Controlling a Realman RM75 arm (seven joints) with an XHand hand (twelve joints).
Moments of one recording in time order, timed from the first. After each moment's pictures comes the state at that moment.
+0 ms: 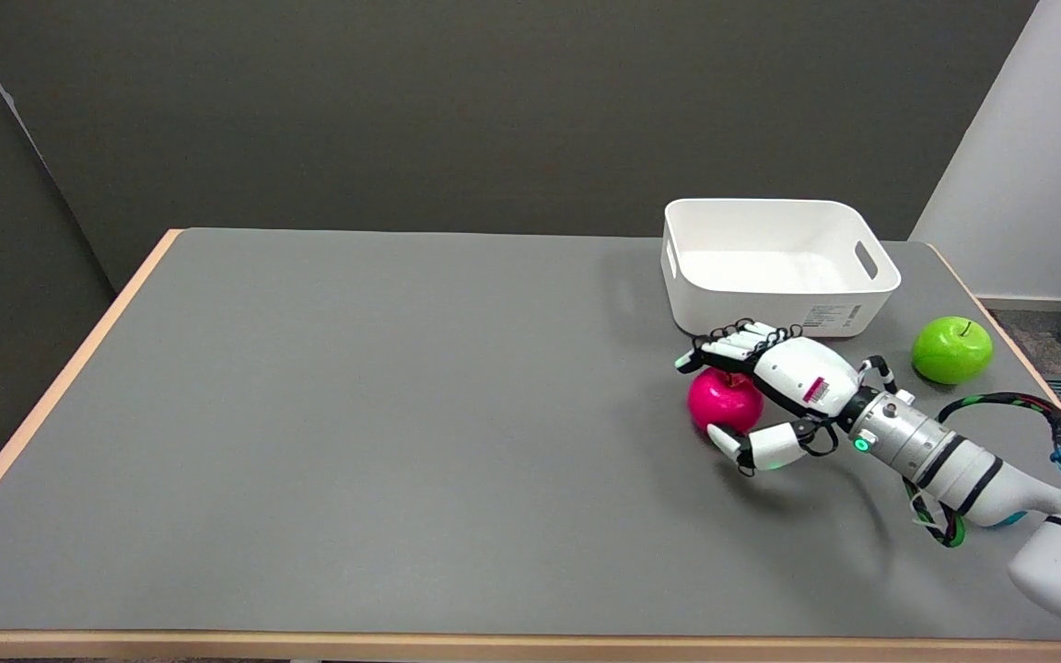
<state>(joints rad) -0.23 -0.69 -1.80 1.16 0.24 0.78 0.79</state>
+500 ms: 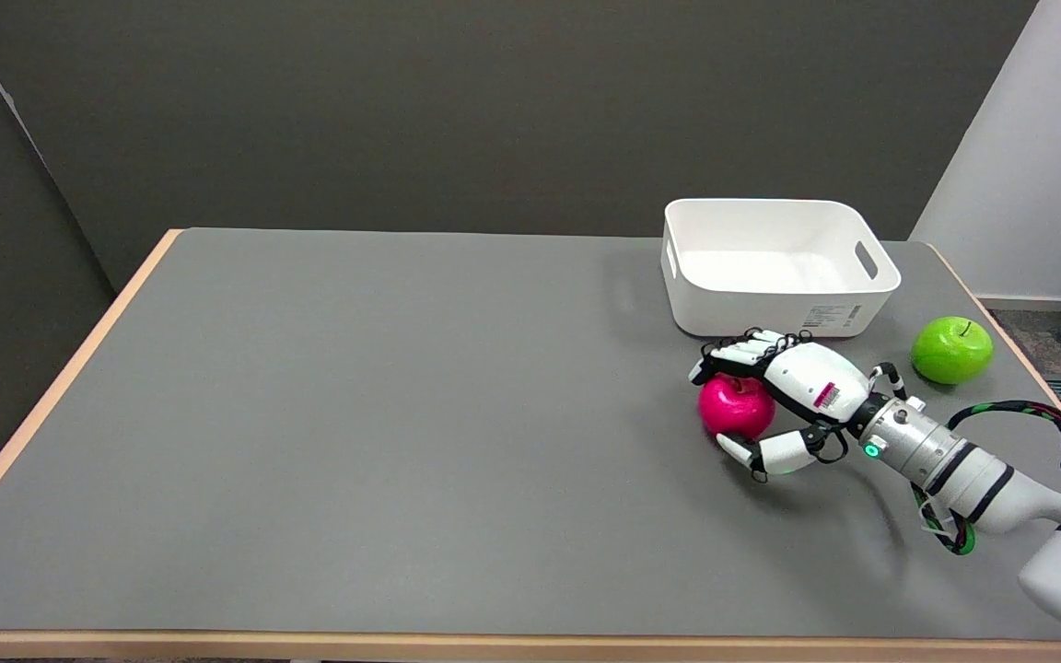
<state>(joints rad) -0.24 -0.69 -1.79 1.12 0.24 0.82 0.80</state>
